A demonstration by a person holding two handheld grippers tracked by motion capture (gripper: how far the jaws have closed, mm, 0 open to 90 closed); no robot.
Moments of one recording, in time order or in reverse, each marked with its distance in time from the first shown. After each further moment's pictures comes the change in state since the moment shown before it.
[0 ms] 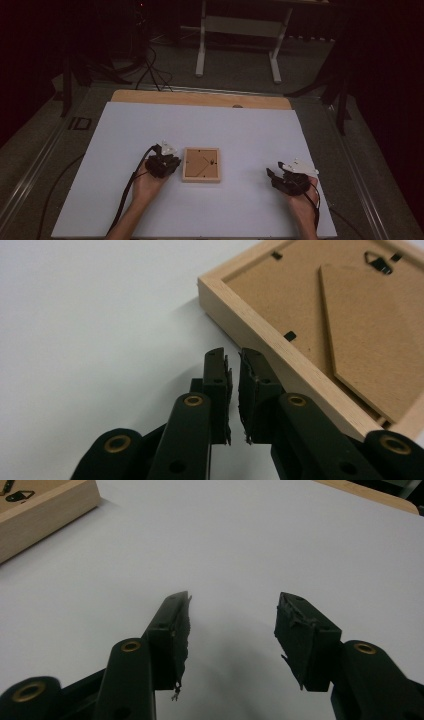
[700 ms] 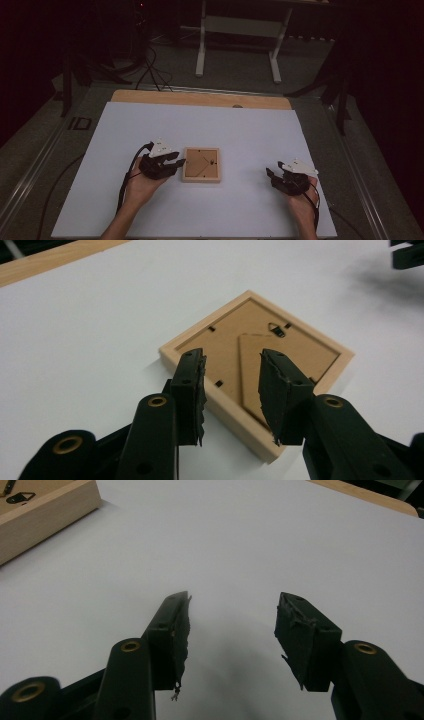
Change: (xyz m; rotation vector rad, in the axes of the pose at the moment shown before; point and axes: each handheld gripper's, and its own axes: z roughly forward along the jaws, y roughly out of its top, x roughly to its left) left arm -0.014 0.016 -0.047 -0.168 -0.118 0.043; right arm 0.001 0.001 0.000 -0.004 -0.001 -0.003
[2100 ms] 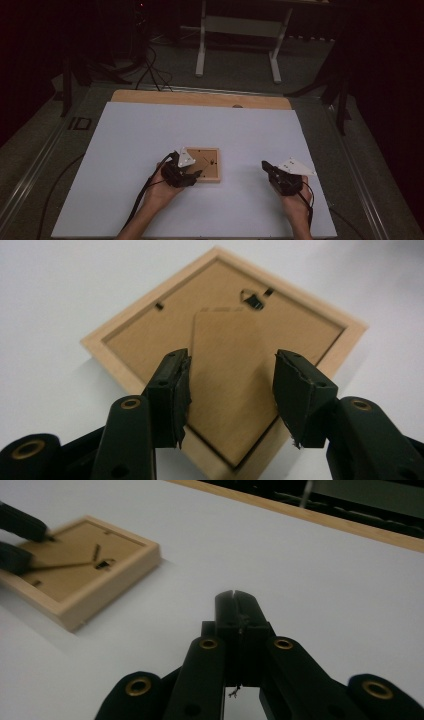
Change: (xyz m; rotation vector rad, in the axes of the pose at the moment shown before) left arm -0.035 -0.010 0.054 0.128 0.038 0.089; right arm 0.026 0.020 -0.007 -0.141 0.105 0.030
